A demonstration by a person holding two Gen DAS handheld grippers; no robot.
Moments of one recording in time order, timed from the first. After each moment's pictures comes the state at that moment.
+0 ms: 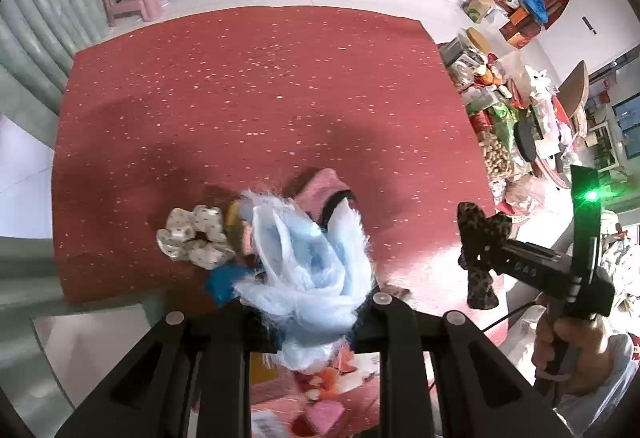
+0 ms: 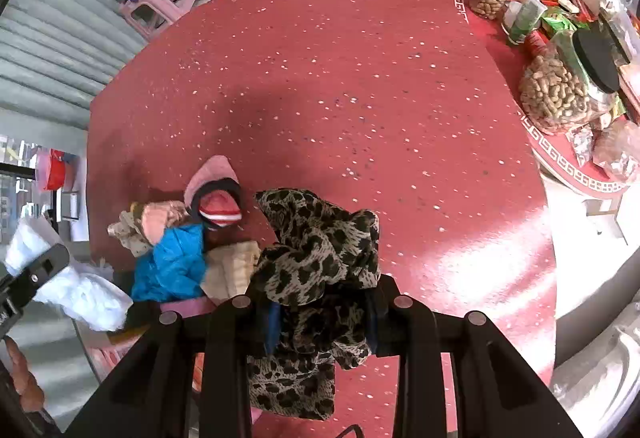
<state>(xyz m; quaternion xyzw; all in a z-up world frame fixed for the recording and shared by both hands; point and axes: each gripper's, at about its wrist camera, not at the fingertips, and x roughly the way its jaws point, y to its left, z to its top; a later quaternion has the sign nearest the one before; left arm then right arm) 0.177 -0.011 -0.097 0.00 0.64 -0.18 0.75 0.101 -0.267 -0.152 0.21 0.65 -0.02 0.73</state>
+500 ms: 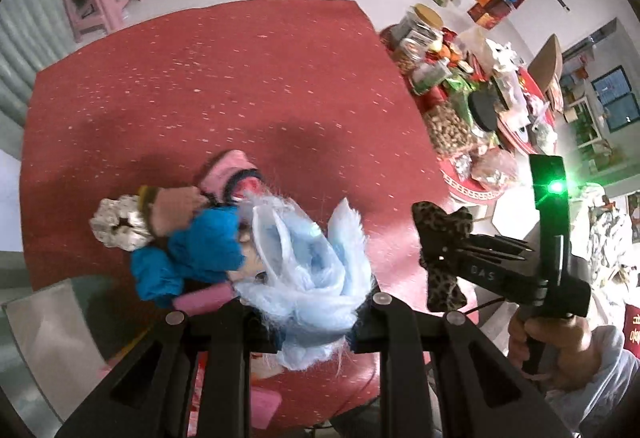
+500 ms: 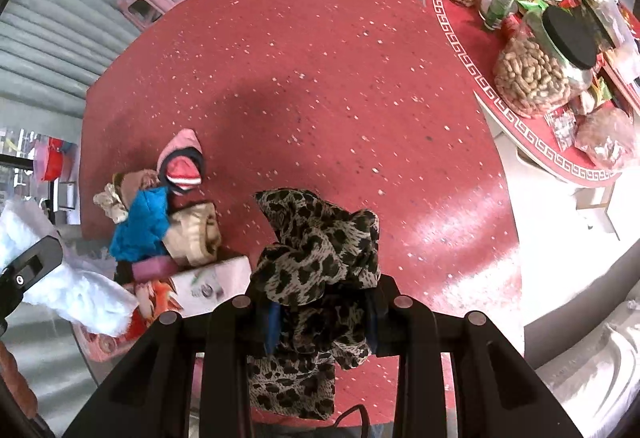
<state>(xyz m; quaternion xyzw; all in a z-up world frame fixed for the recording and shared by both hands) 0.126 -0.093 -0.085 0.01 0.63 -0.23 0.74 0.053 -0.311 -0.154 0.20 0.66 -0.01 0.72</state>
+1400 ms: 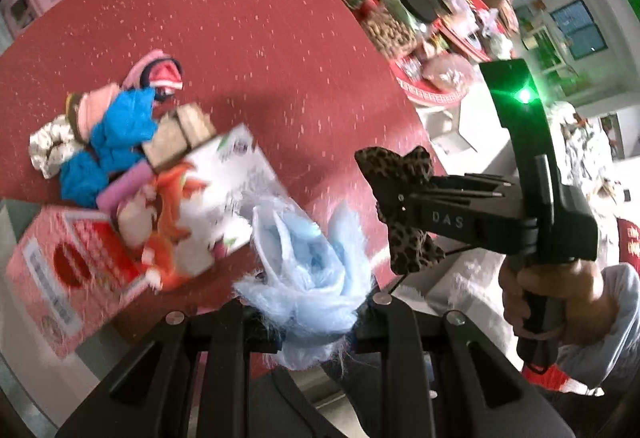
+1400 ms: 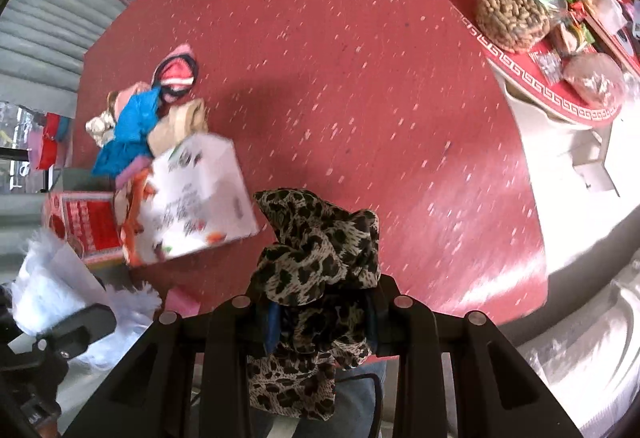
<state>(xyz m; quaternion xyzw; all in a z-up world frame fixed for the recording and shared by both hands) 0.001 -0.093 -0.115 0.07 0.67 -0.33 0.66 -0.052 -0.272 -0.166 0.20 0.68 -0.03 0.70</state>
